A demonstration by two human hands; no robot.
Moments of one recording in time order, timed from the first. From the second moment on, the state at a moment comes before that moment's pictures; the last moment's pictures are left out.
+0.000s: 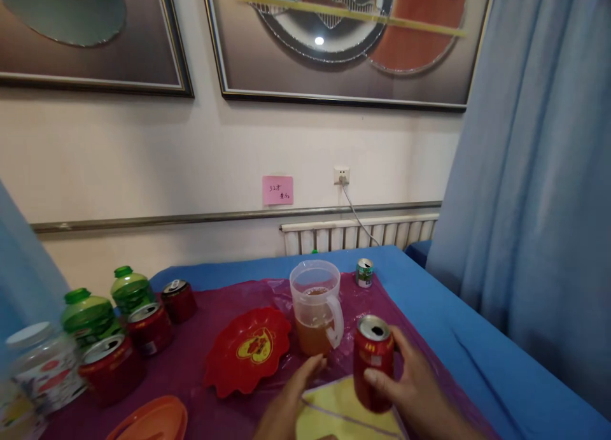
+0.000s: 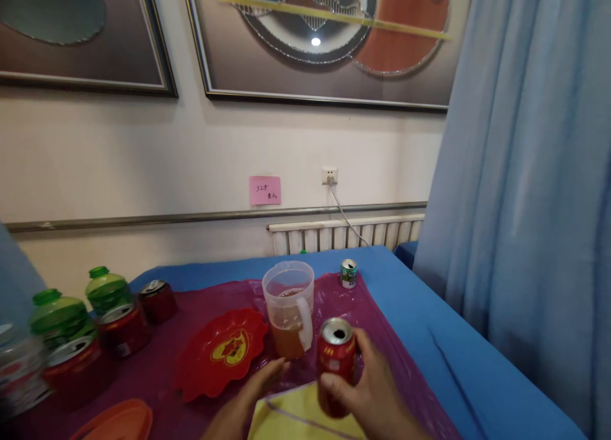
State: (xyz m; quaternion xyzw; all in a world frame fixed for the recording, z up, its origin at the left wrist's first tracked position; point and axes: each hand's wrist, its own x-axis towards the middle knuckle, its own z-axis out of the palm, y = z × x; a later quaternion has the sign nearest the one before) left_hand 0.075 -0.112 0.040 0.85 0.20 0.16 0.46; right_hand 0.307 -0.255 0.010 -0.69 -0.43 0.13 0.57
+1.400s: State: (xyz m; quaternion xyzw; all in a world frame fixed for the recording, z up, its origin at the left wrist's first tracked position) left_hand 0.180 0.015 0.230 0.97 0.07 0.03 -0.24; right_hand 0.268 -0.226 -0.090 -0.66 -0.52 0.13 0.53
